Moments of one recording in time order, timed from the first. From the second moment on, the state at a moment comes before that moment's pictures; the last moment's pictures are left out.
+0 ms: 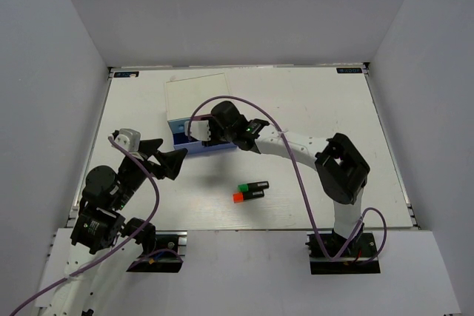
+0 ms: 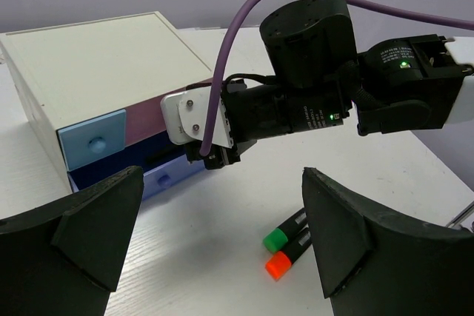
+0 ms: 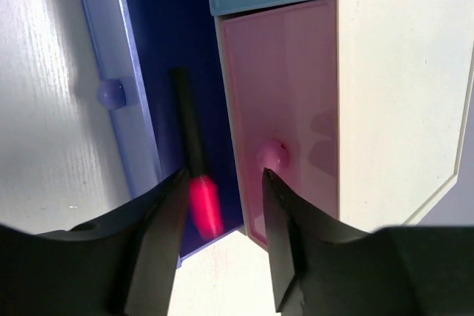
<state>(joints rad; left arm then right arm) -0.39 0.32 0.69 -0.35 0.15 -0.28 0.95 1.90 1.44 -0.20 0.01 -0.94</state>
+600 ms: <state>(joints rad) -0.39 0.34 0.68 -0.32 0.20 -0.27 0.94 1.67 1.27 -0.20 -0.02 -0.81</state>
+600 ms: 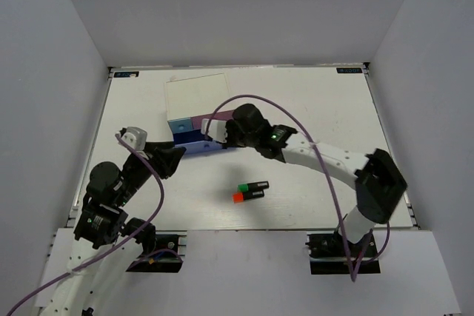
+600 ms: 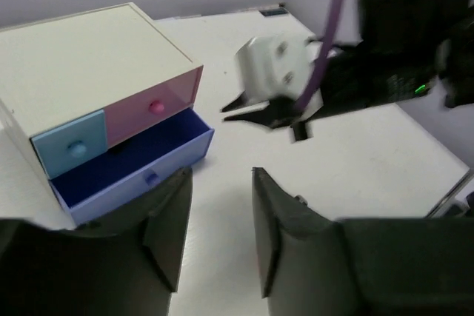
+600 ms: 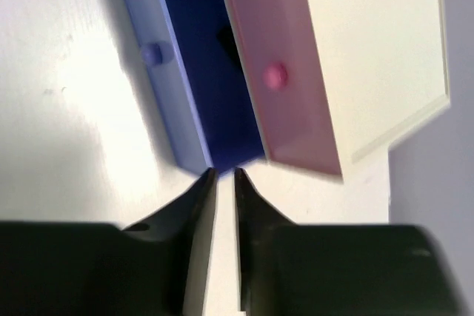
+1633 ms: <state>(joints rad) -0.87 1.54 1.08 -0.32 0.20 -0.16 0.60 0.83 0.86 -0.10 0.06 -0.19</state>
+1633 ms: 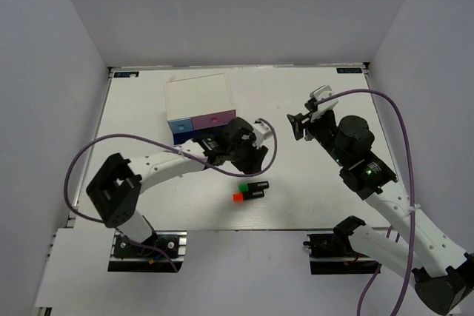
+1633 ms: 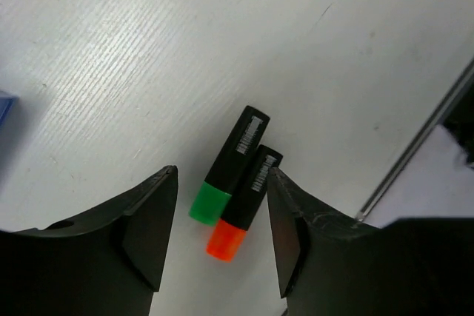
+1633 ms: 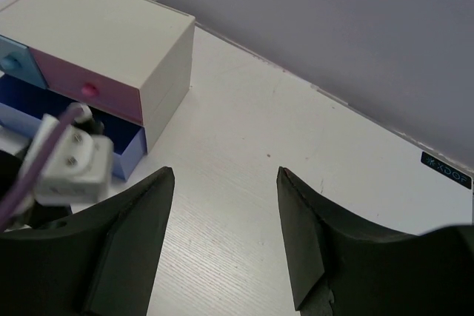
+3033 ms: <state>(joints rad) -1.08 1.86 1.19 -0.47 -0.09 0.01 0.58 0.77 0.81 -0.06 0.01 -0.19</state>
